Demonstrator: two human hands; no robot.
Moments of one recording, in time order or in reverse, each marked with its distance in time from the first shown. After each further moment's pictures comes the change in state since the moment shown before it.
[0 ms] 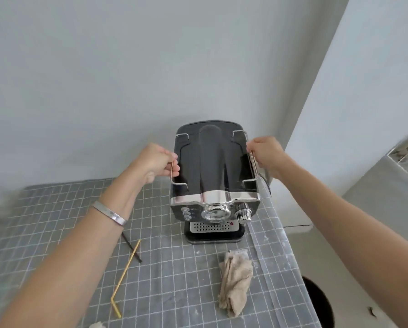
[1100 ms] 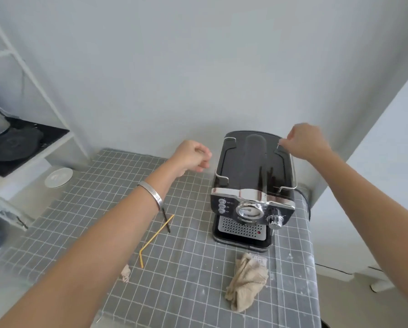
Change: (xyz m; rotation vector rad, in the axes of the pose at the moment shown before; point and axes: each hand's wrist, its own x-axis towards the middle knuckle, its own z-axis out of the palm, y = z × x) left_hand -0.057 -0.026 -0.021 0.088 0.167 0.075; right_hand 0.003 -0.054 0.003 -0.800 -0.041 -0.418
